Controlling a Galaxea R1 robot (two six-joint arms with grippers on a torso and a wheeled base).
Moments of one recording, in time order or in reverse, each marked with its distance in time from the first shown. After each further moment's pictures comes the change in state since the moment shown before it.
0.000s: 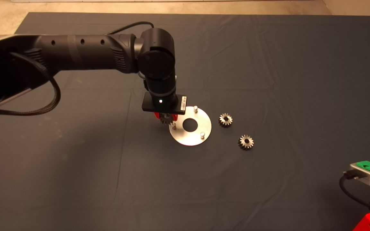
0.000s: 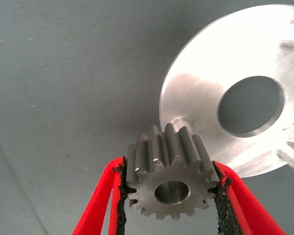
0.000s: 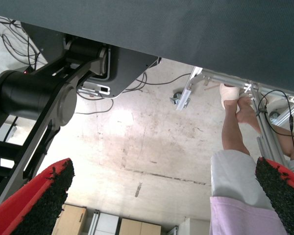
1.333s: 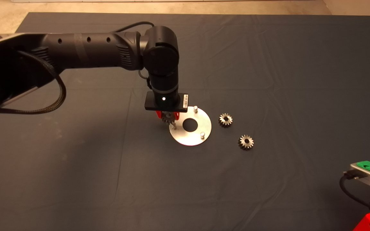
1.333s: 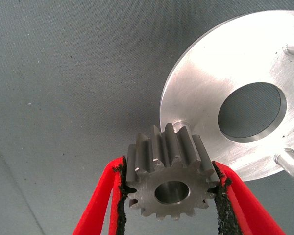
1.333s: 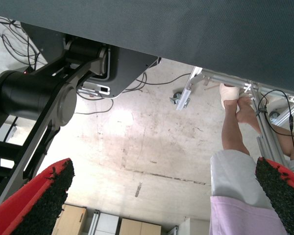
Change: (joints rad) left arm 0.000 0.014 -0.043 -0.031 0.000 -0.005; right arm 0.000 -0.002 0.000 0.000 0.000 0.000
